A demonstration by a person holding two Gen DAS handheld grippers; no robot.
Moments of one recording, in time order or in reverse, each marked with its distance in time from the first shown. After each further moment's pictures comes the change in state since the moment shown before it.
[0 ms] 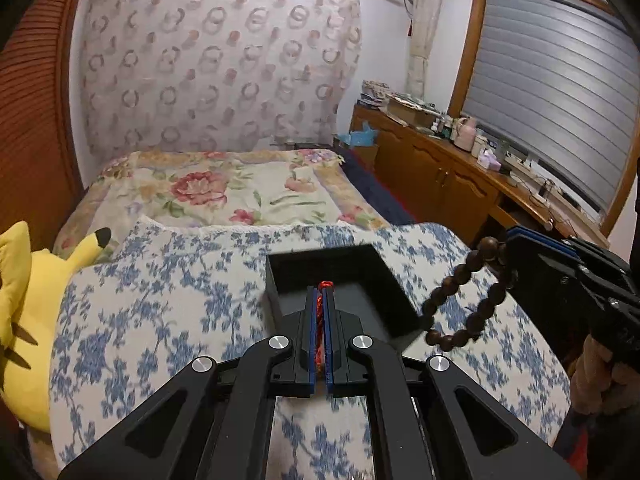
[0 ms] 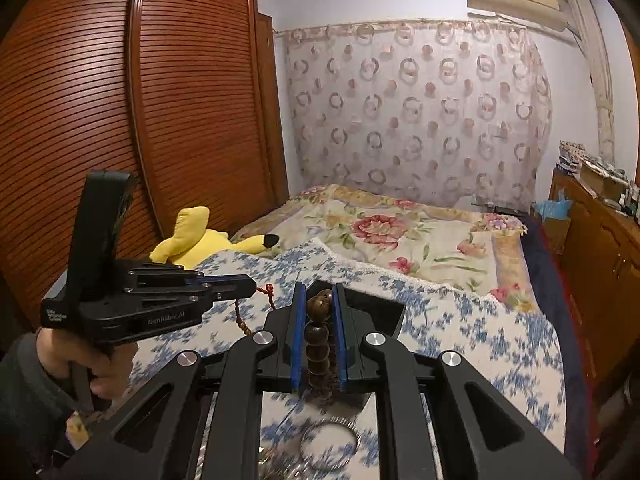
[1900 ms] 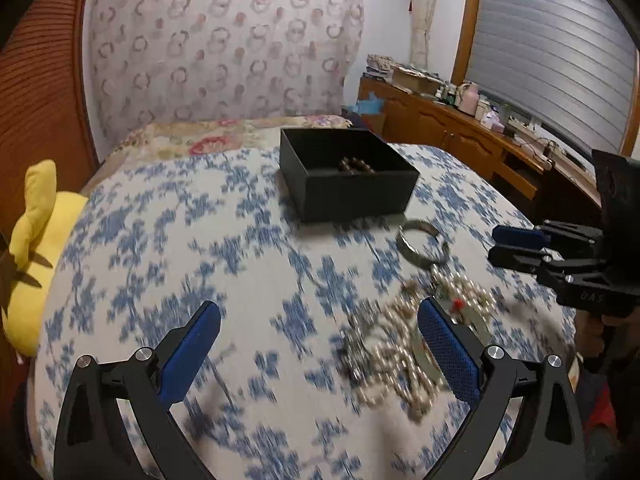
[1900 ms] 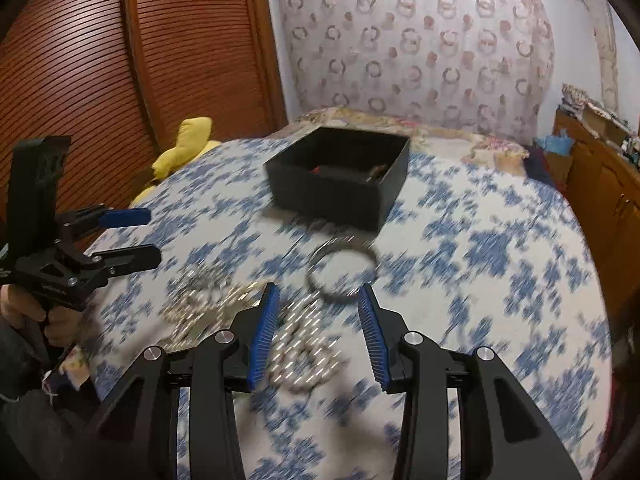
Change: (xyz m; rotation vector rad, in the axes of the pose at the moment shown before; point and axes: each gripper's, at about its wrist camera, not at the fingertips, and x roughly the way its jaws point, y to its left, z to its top) left arm -0.055 -0.012 -0.145 0.027 0.075 0.053; right arm -0.021 0.018 -0.142 0.047 0.239 0.032
